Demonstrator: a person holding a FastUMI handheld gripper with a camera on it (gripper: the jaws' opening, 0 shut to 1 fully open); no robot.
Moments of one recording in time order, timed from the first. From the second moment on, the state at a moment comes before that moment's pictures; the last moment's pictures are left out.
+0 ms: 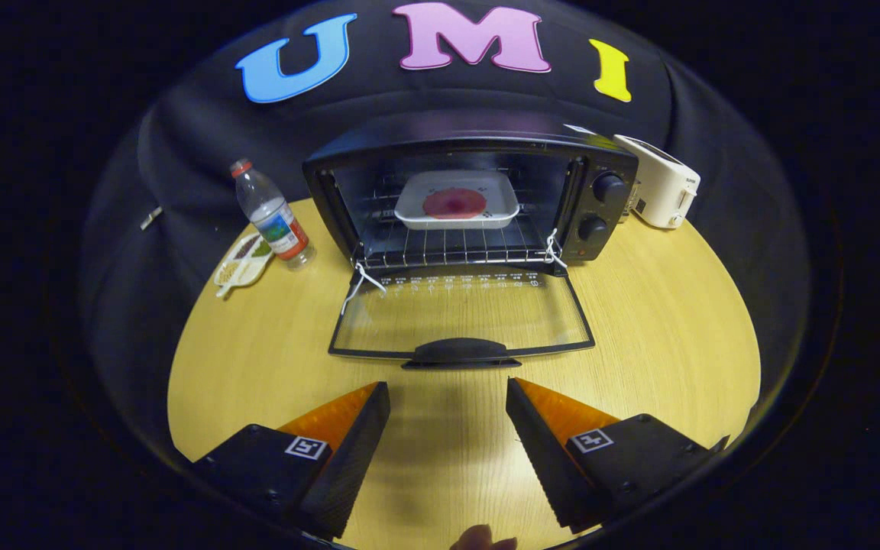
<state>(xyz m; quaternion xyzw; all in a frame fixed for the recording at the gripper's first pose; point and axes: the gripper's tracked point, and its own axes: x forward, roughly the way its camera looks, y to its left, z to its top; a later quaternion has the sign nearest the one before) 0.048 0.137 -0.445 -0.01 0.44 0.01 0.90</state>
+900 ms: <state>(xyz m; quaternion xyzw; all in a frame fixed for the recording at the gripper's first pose) 0.079 0.128 -0.518 -0.01 0.51 -0.04 0.86</state>
